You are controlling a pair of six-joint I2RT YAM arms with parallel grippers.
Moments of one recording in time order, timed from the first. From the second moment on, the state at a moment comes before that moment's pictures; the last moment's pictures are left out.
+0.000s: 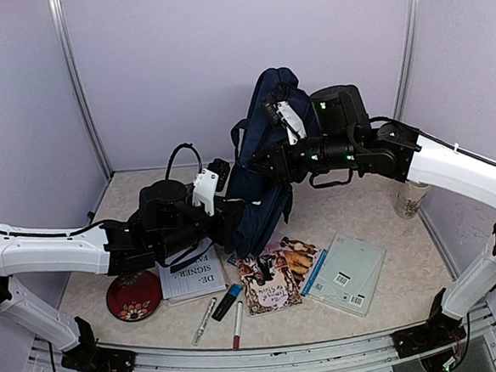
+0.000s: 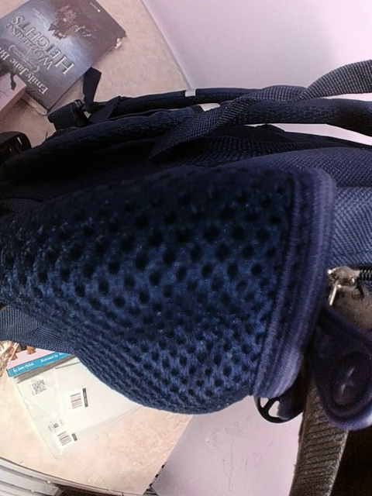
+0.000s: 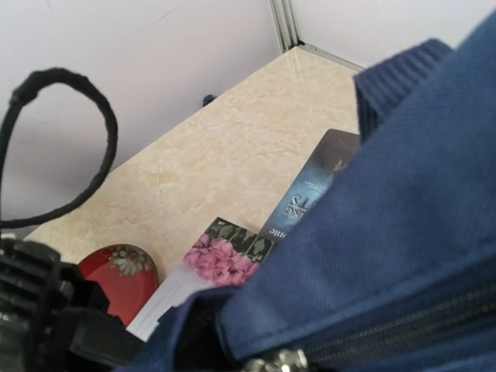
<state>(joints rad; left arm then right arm) -1.06 1.40 0.90 0.27 -0.28 -0.10 0.92 1.50 1.49 -0.35 -0.09 0.23</state>
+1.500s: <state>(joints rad) -1.04 1.32 0.78 0.29 -0.36 0.04 0.80 1.35 1.46 -0.52 -0.04 0.13</state>
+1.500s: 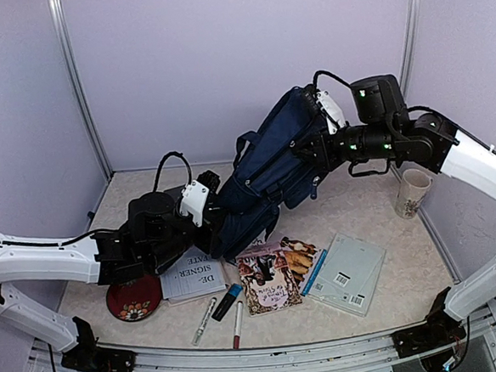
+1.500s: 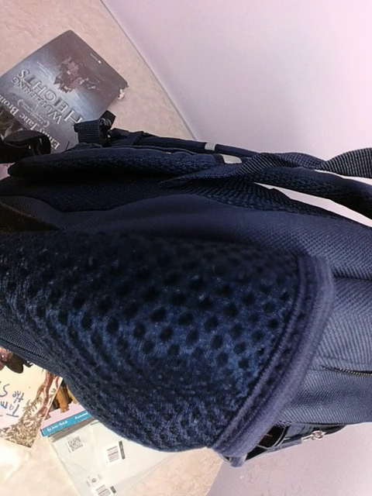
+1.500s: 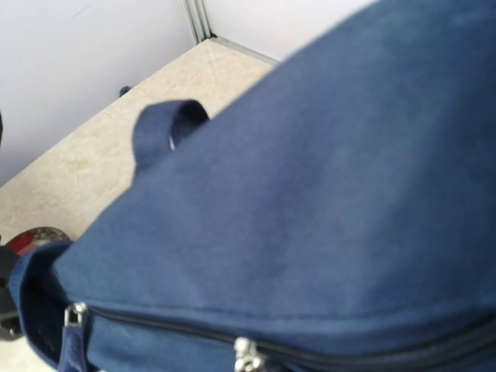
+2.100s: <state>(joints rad) -1.03 1.31 0.77 0.29 -0.37 0.05 0.96 1.38 1.40 -0.53 0.33 0.11</state>
